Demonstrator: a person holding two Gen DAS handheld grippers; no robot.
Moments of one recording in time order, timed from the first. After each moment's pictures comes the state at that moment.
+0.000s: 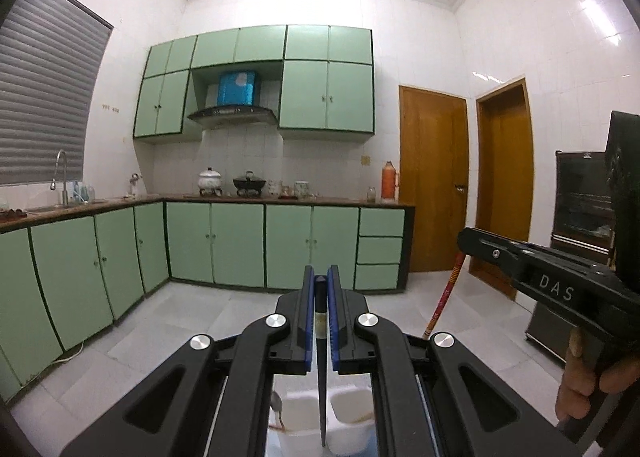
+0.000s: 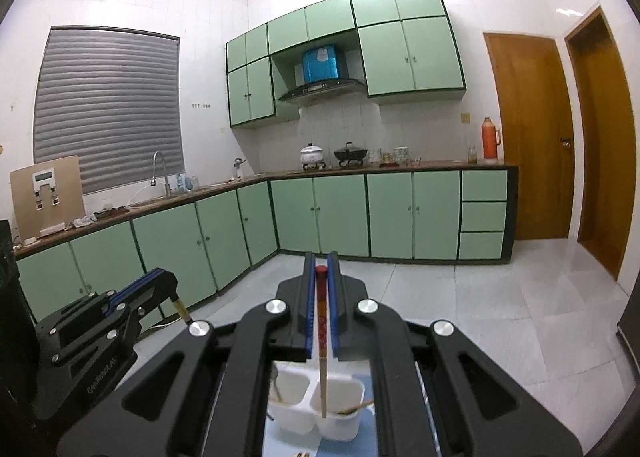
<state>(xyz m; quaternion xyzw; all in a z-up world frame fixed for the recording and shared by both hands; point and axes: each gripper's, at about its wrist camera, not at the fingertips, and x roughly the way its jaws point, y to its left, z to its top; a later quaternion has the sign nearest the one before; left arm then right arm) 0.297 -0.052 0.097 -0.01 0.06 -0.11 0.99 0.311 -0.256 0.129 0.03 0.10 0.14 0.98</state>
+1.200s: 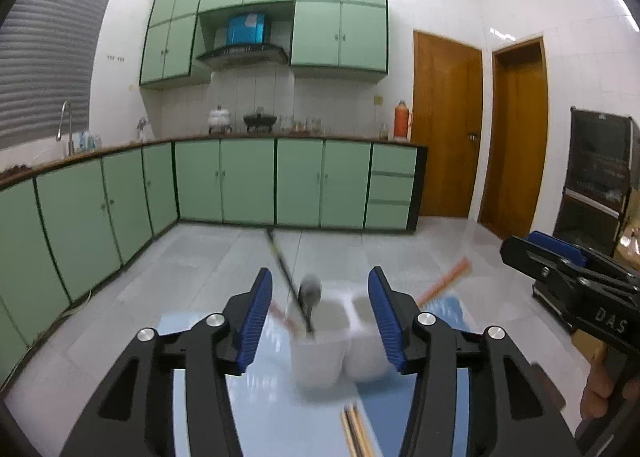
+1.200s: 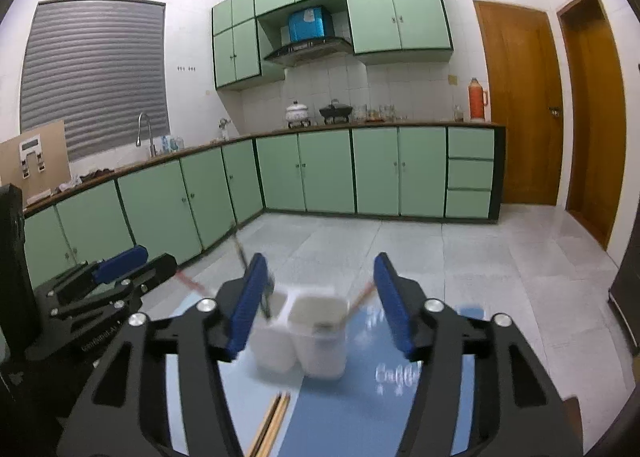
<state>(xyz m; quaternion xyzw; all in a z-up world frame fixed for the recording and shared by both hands) 0.284 -0.029 -0.007 -0.01 0.18 -0.10 0.98 0.277 -0.260 0.012 0.03 0.18 0.12 0.98</state>
